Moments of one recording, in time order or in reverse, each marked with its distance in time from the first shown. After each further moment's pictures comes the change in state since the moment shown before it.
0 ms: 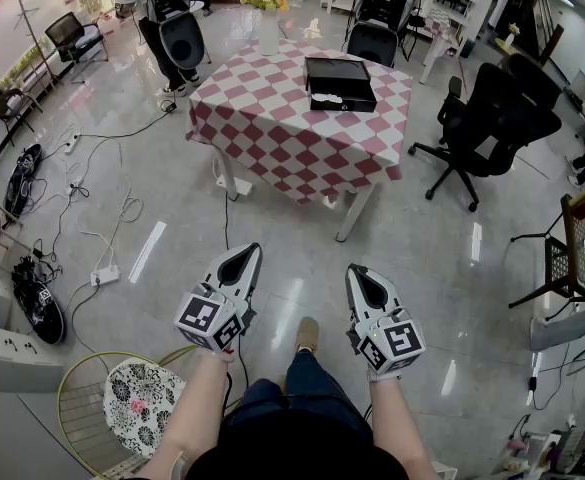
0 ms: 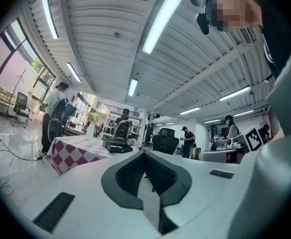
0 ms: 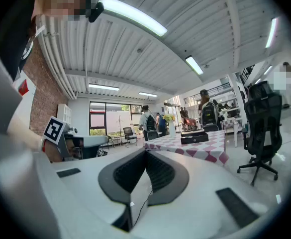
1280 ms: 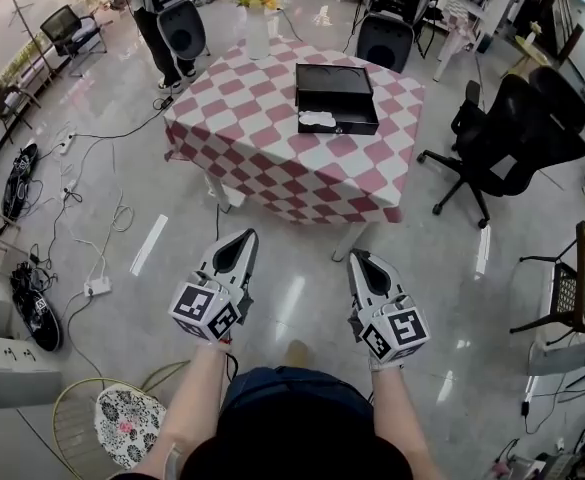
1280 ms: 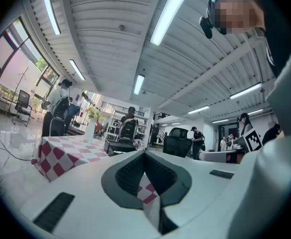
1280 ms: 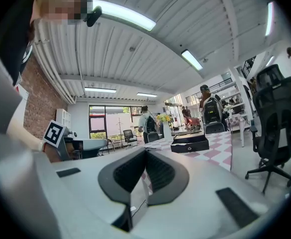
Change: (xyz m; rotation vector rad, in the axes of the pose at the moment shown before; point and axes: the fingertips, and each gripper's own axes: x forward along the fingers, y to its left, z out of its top) left arm 0.213 0.082 0.006 -0.015 -0.009 0.060; right arm 0.158 -0.177 0.034 0.034 -0.018 0.052
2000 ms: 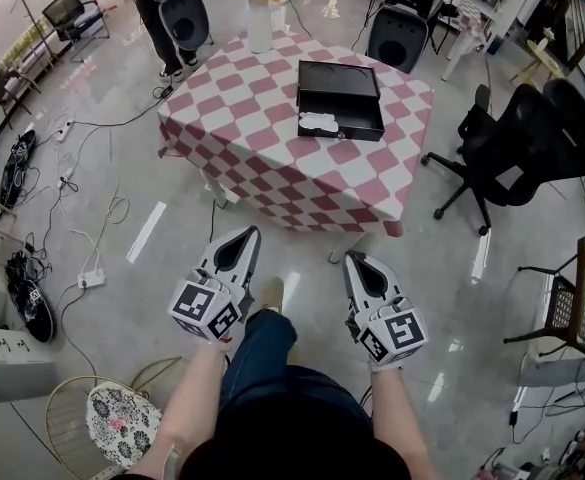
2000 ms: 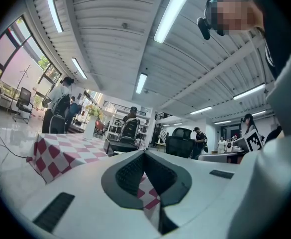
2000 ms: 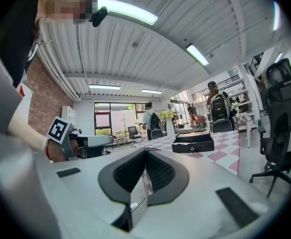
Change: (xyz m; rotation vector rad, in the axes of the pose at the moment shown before) left arm 0.054 0.016 -0.007 -0.017 0.003 0.015; right arm 0.042 -0.035 -0.006 -0.024 0.040 0.066
